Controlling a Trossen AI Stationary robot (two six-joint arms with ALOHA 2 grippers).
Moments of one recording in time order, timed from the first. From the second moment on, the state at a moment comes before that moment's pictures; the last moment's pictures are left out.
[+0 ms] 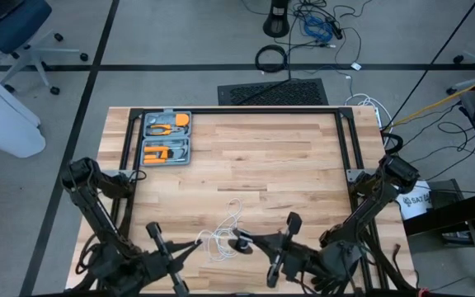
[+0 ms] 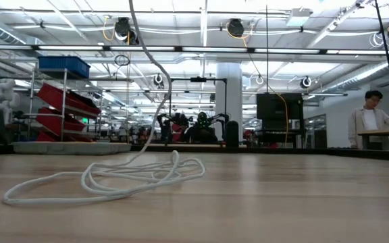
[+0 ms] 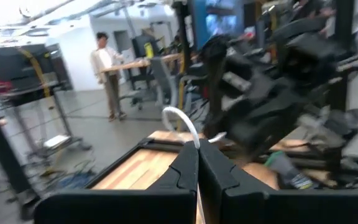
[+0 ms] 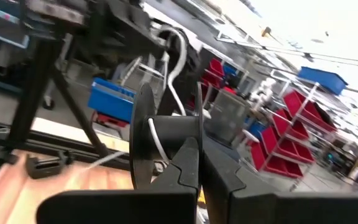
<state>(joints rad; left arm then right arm) -0.99 1.73 1.32 1.09 -1.45 0.80 0.80 1.76 1.24 0.80 1.14 -0.65</state>
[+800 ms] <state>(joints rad) -0.76 1.73 1.32 0.65 -0.88 0.10 0.72 1.76 1.24 0.68 1.21 -0.45</state>
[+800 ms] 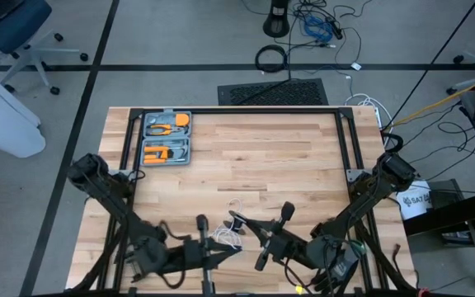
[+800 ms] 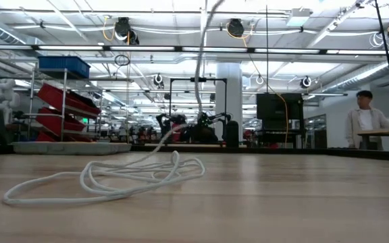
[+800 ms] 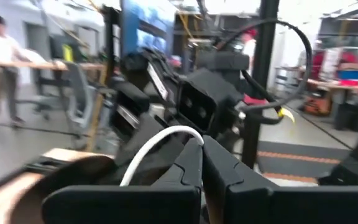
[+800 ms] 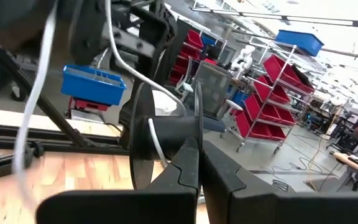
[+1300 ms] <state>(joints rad) -0.70 1.73 1.32 0.47 -0.71 -0.10 0.72 1.76 1.24 0.65 1.31 -0.44</state>
